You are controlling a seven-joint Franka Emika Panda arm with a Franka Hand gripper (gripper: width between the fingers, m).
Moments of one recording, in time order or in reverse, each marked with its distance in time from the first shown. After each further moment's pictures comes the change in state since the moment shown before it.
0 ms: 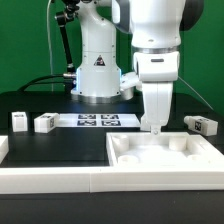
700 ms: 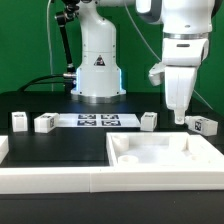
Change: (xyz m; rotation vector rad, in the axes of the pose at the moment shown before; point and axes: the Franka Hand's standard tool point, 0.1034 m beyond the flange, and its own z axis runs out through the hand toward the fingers) arm 0.049 -0.018 -0.010 -0.025 0.001 0.165
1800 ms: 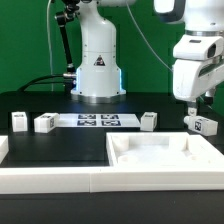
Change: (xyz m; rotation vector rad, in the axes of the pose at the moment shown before) arm 0.040 -0.059 0.000 -0.038 0.018 0.503
